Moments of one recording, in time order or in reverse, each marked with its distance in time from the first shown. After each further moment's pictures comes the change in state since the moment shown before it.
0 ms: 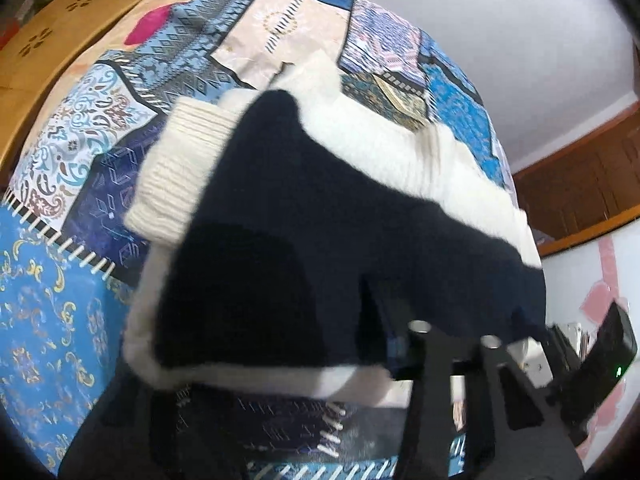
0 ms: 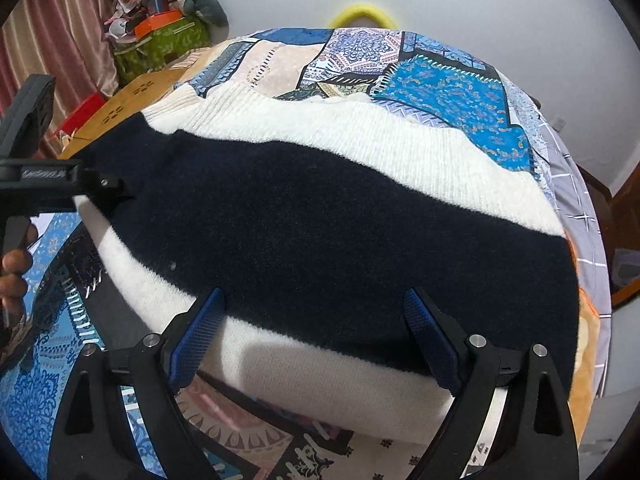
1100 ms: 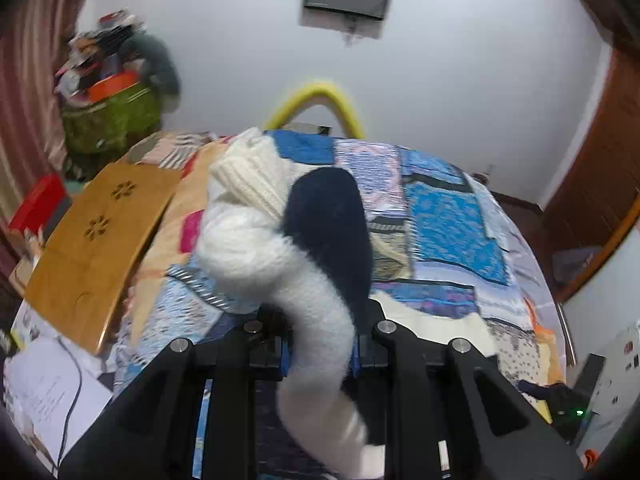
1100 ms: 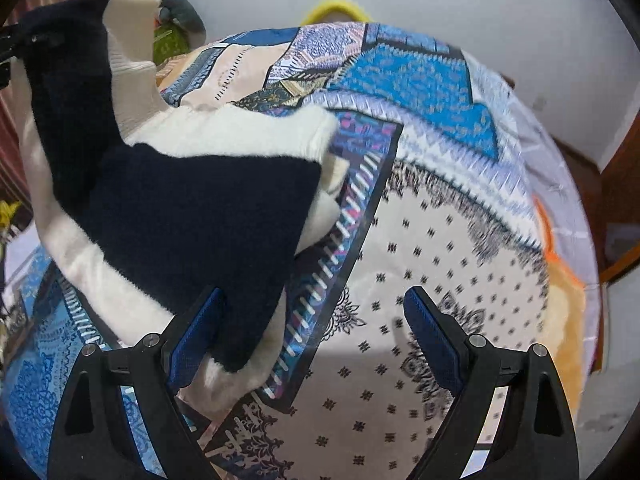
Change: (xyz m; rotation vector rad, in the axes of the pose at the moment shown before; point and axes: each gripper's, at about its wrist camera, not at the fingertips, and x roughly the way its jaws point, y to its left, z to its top) left arm -0.128 -0.112 0.042 0.285 -0.404 0.221; right arm -0.014 -0.040 -0.013 0.092 0.015 -0.003
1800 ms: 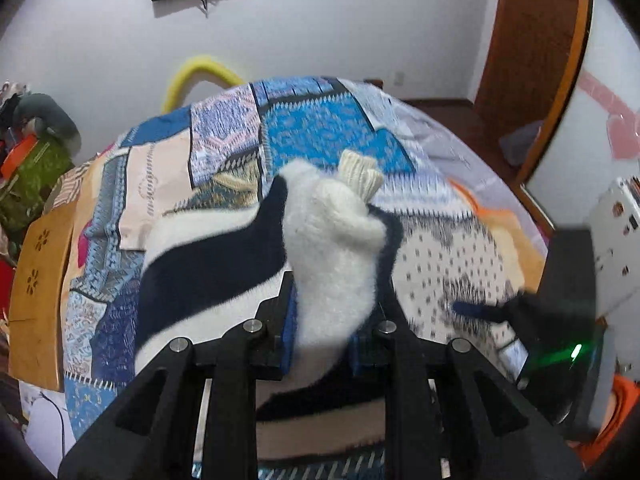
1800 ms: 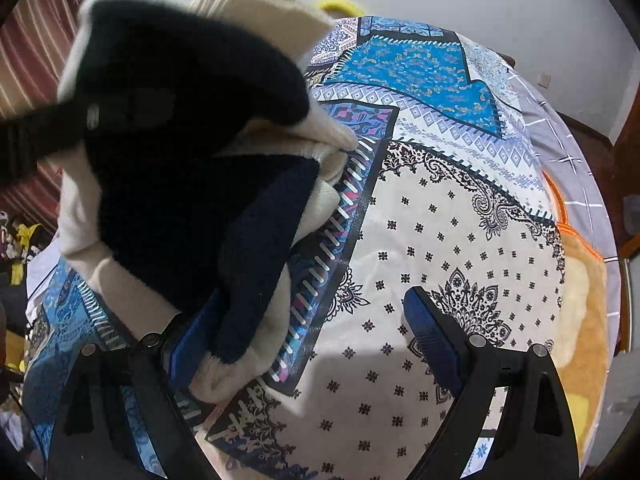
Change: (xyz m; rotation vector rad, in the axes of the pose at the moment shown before) left arm 0.031 -0.158 -0.092 0.365 0.162 -0.149; right arm -0.012 -0.007 -0.016 0.058 -0.008 0.066
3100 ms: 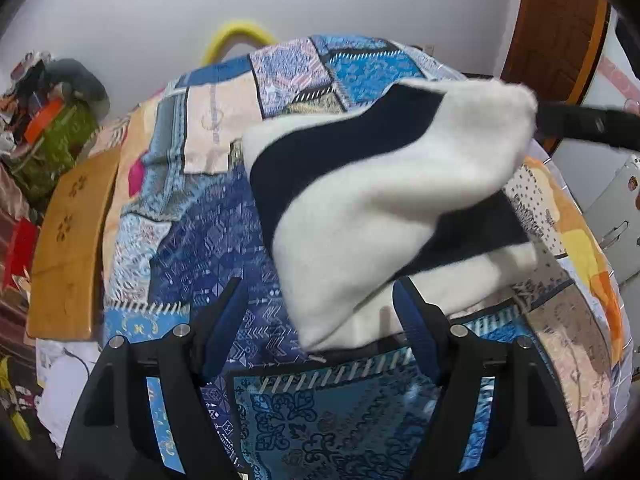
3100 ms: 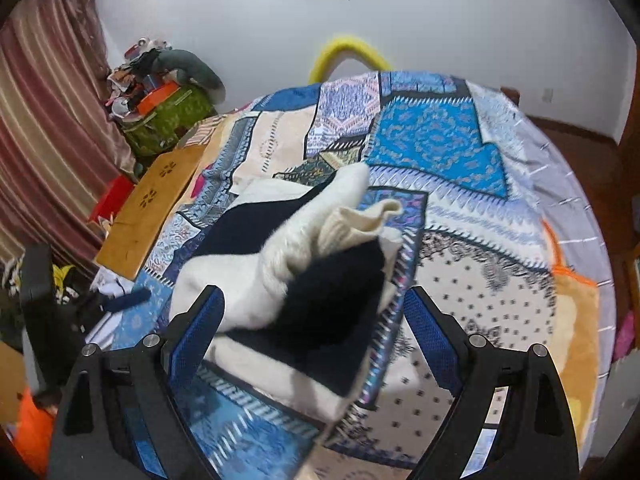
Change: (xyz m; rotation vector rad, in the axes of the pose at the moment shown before) left arm -0.031 0.097 -0.089 -0.041 0.105 0.066; right arm -0.058 0.039 0.062 0.079 -0.087 0.088
